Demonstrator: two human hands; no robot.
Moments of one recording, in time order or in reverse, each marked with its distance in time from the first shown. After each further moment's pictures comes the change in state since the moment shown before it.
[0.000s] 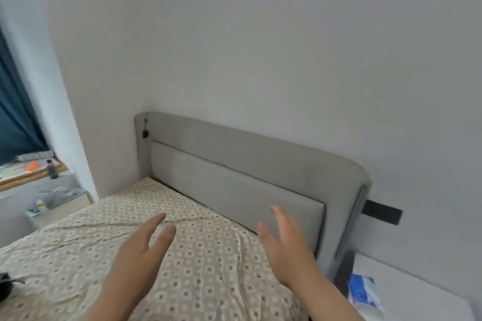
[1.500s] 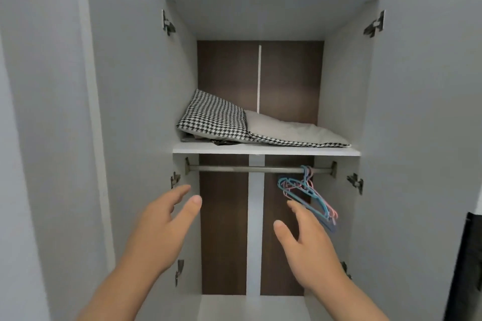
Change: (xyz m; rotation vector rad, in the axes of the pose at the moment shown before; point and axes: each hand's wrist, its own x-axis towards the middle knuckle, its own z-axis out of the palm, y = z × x) left_hand -0.363 0.543 0.437 -0.975 -1.713 1.108; right_hand -0.445 0.076 -0.411 -0.658 1.713 1.294
